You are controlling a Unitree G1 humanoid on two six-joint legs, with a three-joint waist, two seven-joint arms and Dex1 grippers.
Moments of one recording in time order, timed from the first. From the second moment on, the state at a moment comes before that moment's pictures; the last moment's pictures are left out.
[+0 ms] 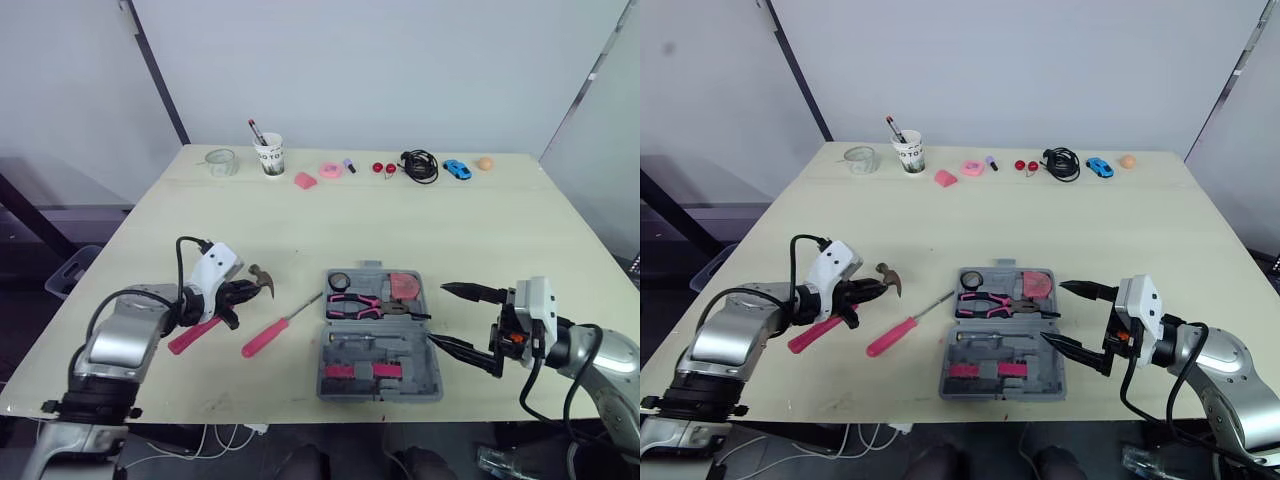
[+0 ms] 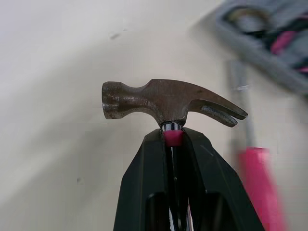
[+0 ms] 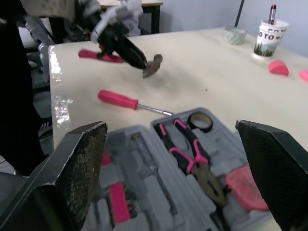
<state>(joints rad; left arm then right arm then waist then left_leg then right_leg) -0.33 0.82 0.03 -0.03 -0.22 0.63 -0.93 0.02 -0.66 -0.10 -0.42 0.56 0.25 1.01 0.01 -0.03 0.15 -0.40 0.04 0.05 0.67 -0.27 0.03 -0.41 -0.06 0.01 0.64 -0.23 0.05</state>
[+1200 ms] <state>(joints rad) -0.74 0.41 -0.72 -0.05 0.01 0.76 -1.07 0.20 -0.69 -0.22 -0.37 0.55 0.15 1.06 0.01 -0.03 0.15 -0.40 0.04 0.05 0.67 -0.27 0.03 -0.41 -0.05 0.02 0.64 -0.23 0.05</state>
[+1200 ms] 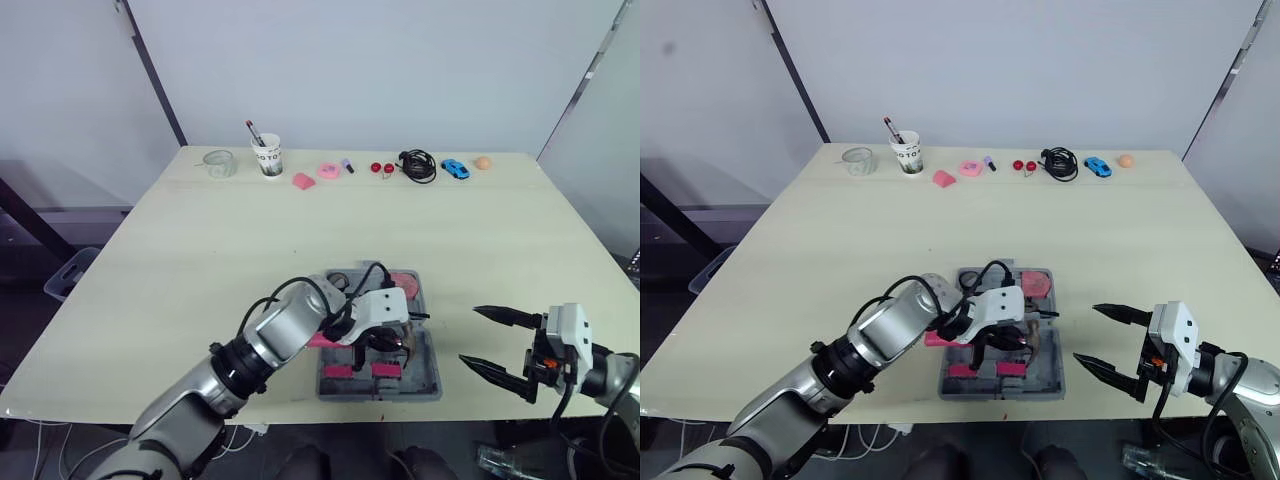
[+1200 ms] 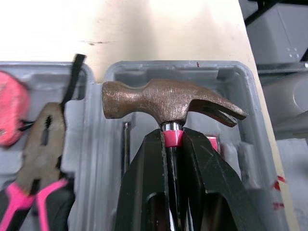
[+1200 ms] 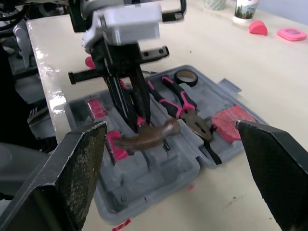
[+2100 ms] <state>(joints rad) -0.85 0.23 -0.78 0.21 0.05 0.77 -1.07 0.24 -0.70 -0.24 -0.34 0.53 0.12 1.07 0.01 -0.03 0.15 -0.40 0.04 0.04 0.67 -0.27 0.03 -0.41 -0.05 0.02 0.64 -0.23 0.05</state>
